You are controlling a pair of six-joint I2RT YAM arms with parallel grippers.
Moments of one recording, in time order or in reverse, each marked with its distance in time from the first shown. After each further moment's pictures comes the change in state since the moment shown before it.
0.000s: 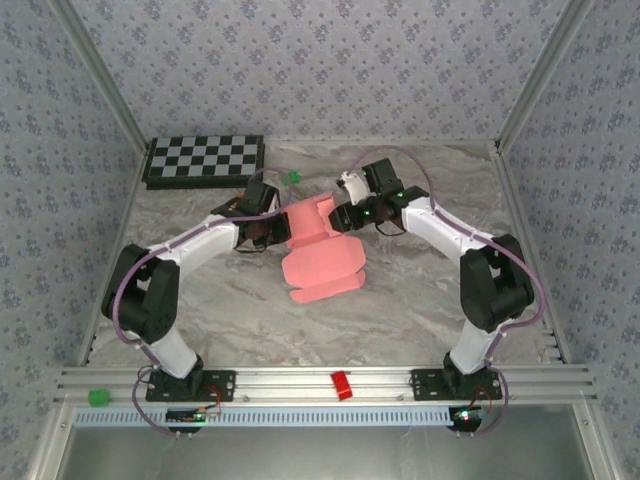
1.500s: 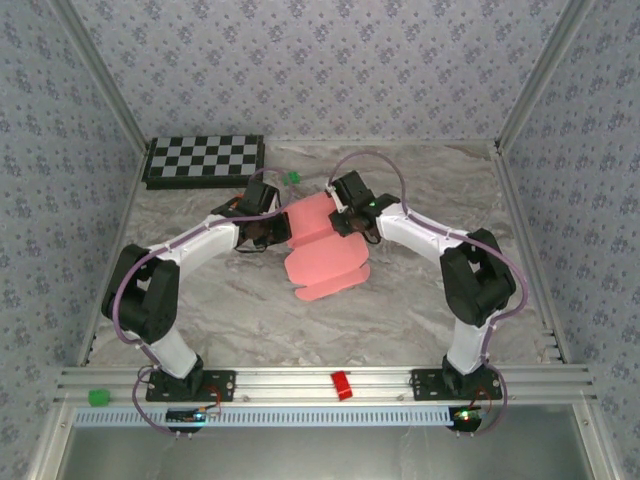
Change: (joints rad) left arm 0.000 0.000 0.000 0.004 0.005 -0.001; right arm 0.144 0.084 0.039 -0.016 0.552 0.037
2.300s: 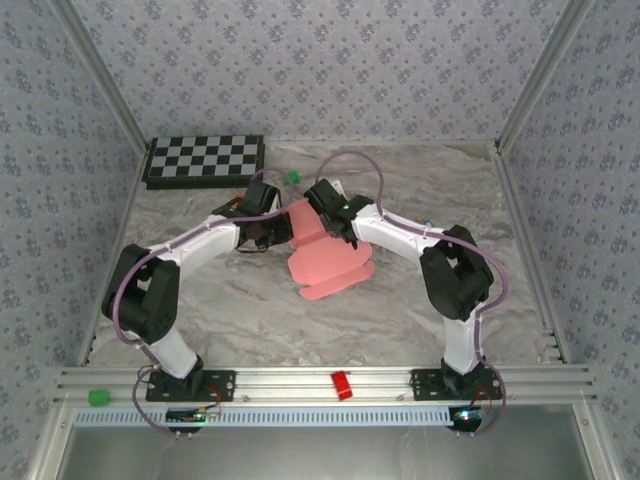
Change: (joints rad) left arm -0.004 0.000 0.000 0.004 0.013 -0.011; right arm 0.118 0.113 0.144 -0.172 0.414 0.138
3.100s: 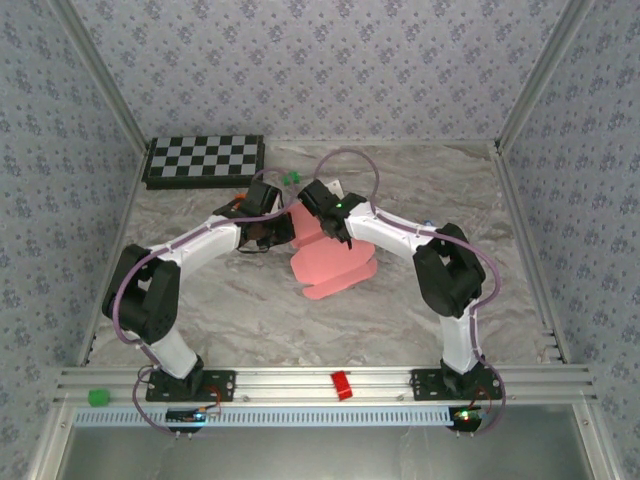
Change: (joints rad) left arm -0.008 0.000 0.001 0.004 0.003 -0.008; right arm 0.014 0.045 0.065 -0.073 0.057 0.074
